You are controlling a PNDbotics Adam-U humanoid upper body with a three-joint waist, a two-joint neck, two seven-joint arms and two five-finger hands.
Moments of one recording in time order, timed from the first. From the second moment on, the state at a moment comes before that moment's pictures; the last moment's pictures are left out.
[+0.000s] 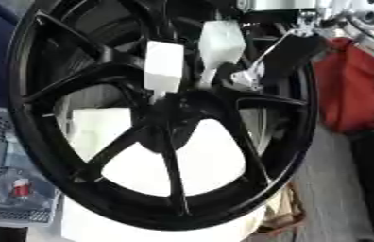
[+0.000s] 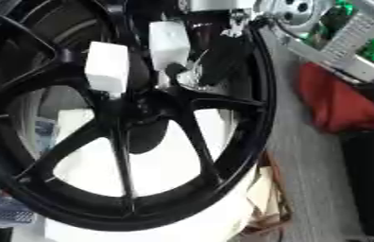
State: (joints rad) left arm -0.37 0.40 0.07 -1.98 0.53 0.02 -0.01; right arm -0.96 -1.00 0.60 -1.99 0.07 0.53 0.58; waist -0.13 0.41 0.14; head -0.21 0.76
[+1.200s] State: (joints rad) left arm -0.36 0.40 0.07 -1.98 0.53 0.02 -0.01; right arm -0.89 -1.06 0.29 -1.99 -0.13 0.43 0.44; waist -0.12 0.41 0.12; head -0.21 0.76
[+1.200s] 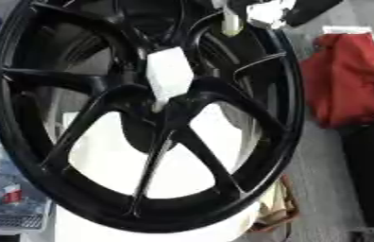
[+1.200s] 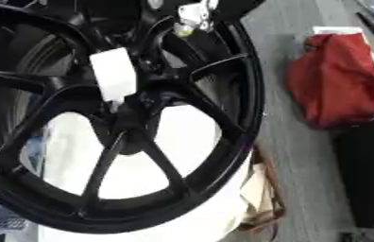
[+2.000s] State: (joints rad) left arm -0.36 0.39 0.08 -1.98 0.51 0.00 0.00; right arm -0.48 -1.15 -0.08 -1.79 -0.06 0.55 0.03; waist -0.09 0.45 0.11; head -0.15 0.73
